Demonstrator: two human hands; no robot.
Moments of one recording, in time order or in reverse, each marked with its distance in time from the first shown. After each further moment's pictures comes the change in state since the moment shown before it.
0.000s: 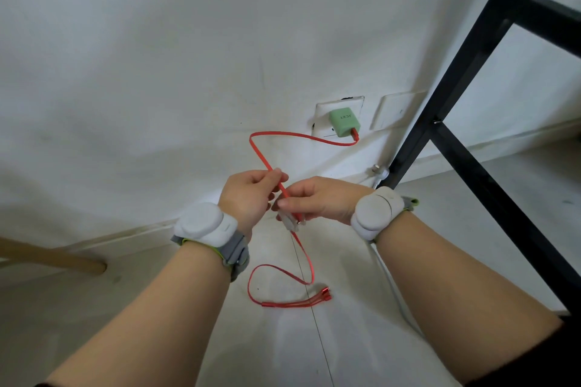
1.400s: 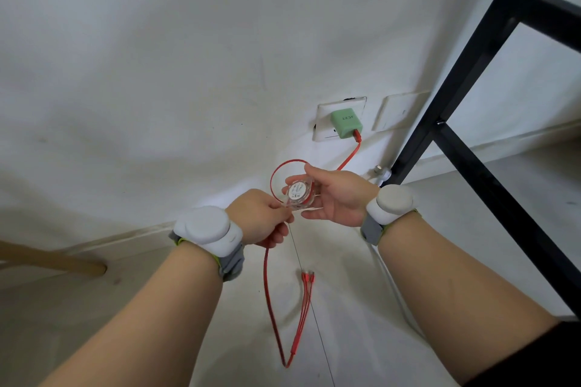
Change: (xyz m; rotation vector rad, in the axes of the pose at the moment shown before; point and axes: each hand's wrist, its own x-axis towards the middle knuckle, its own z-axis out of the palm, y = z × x) left_hand -0.005 0.003 -0.004 0.415 -0.337 -0.186; right_hand 0.010 0.018 -0.012 0.727 0.136 0.138
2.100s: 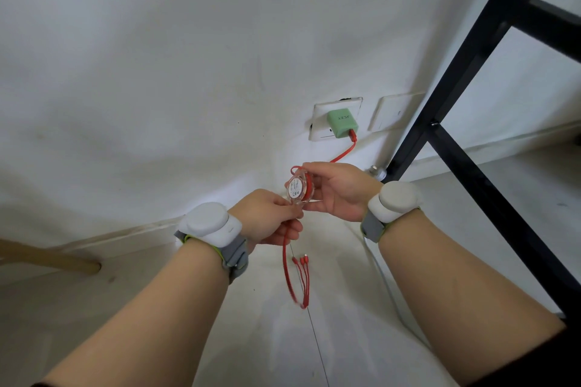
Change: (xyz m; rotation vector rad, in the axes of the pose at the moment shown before) left_hand 0.000 0.002 0.013 -0.234 -0.063 -0.017; right_hand -0.009 -0.007 -0.001 0.051 0.024 -0.091
